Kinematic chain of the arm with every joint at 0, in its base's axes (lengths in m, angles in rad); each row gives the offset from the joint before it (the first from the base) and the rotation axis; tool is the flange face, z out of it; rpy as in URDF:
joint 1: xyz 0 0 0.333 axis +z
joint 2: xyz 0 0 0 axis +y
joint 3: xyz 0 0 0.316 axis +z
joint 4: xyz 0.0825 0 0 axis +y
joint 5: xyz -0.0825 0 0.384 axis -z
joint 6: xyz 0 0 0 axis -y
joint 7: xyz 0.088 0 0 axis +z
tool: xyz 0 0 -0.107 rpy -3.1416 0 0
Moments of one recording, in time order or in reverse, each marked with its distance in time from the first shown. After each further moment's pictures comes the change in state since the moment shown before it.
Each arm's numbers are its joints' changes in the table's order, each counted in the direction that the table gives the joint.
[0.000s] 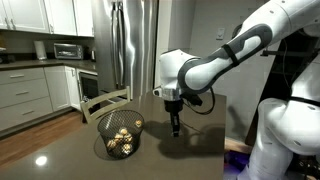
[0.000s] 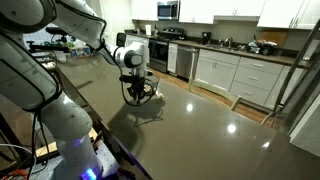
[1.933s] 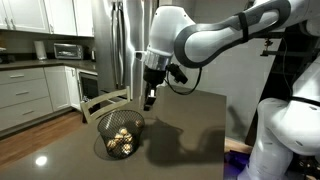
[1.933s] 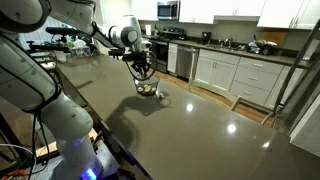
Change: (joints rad) arm 0.028 -0.025 0.078 -0.224 0.064 0.127 0.000
